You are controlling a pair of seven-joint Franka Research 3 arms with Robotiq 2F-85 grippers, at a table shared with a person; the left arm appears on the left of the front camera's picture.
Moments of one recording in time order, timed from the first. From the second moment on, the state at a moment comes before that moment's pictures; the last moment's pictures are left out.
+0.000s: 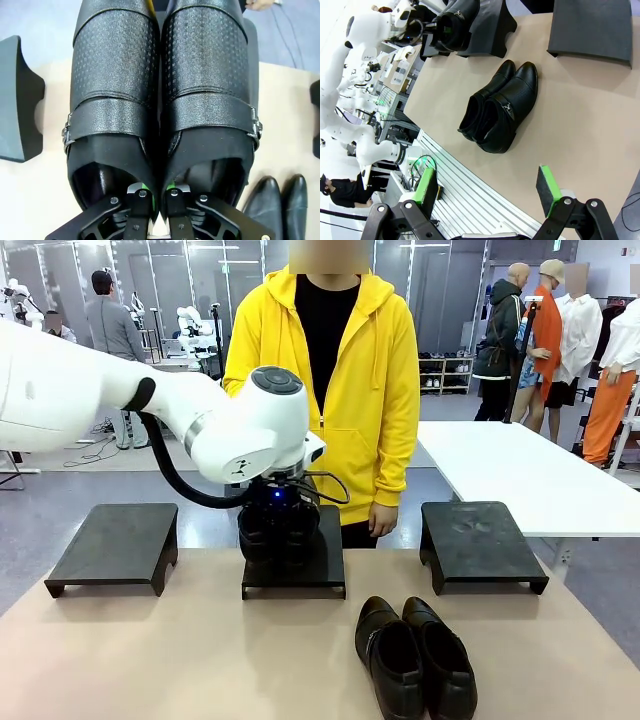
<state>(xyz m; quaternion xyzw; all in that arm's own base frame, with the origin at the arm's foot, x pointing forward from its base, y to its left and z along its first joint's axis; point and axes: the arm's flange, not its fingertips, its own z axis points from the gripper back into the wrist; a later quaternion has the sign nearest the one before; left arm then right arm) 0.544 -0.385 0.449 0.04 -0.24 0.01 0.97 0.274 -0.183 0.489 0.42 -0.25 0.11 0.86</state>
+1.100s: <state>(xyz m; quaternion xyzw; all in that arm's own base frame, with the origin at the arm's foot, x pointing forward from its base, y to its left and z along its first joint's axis) 0.561 -0.399 0.410 0.03 -0.26 0.00 0.97 0.274 -0.183 0.489 0.42 -0.25 0.11 0.86</state>
